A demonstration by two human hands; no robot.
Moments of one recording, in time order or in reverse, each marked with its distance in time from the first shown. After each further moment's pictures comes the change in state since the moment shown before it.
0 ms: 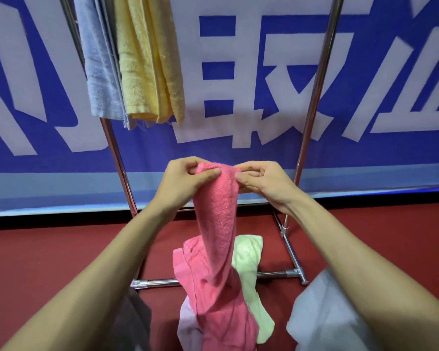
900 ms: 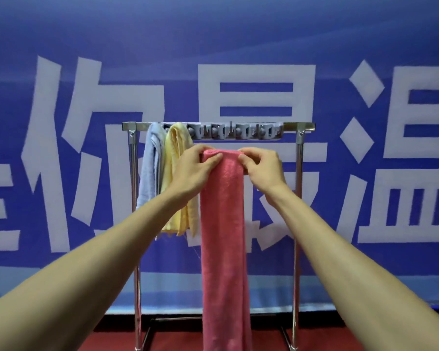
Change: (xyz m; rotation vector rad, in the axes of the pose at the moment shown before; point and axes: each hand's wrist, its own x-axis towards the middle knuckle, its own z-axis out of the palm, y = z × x) left_hand 0.037 0.248 -0.048 0.154 0.280 0.533; right_hand 0.011 -0.262 0.006 -0.323 0.441 -0.627
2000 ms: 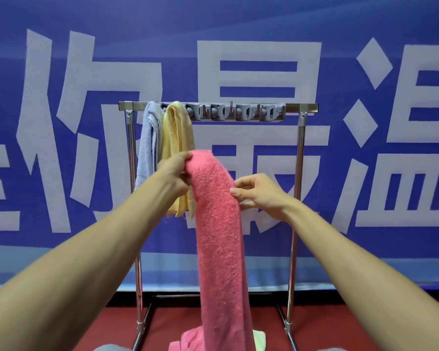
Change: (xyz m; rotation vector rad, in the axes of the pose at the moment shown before) left_hand -0.010 -0.025 -0.008 -0.733 0.193 -0.918; right_hand -0.051 0.045 -0.012 0.100 -0.599 0.282
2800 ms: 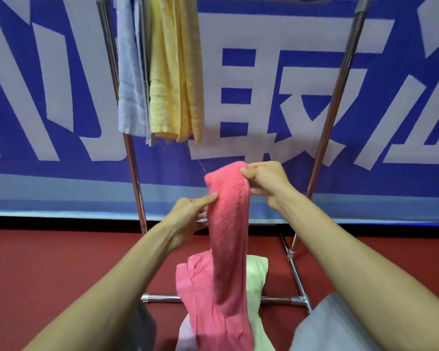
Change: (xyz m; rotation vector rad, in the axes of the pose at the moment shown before) left_hand 0.041 -0.218 -0.130 0.354 -0.213 -0.273; right_hand 0.022 0.146 0.082 0.303 0.368 0.472
